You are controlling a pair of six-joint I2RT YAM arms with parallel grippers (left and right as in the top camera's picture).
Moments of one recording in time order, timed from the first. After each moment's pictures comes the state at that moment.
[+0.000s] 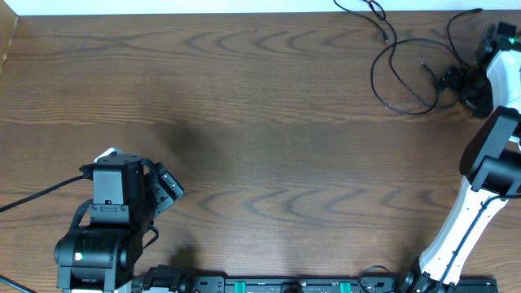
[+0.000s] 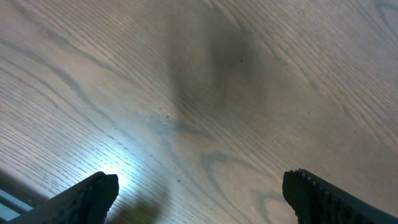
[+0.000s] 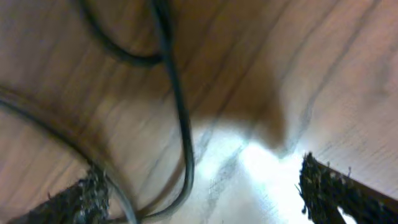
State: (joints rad) left arm -0.06 0.80 1.05 -1.26 -0.17 -0.67; right arm -0.35 2.40 2.01 -1.05 0.06 0.42
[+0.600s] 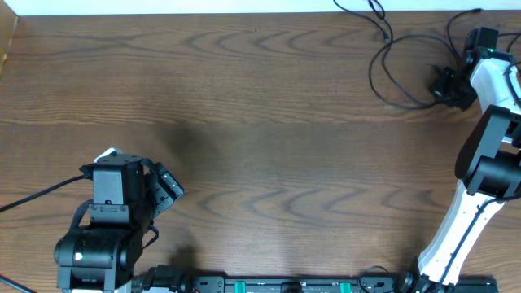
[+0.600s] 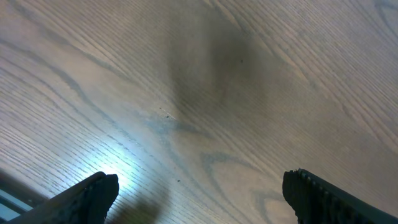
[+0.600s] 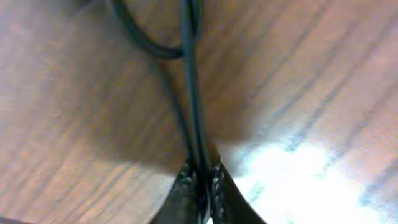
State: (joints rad) left arm -0.06 0.80 1.05 -1.26 -0.17 -0.67; right arm -0.29 2.34 1.85 -0.84 0.00 0.45
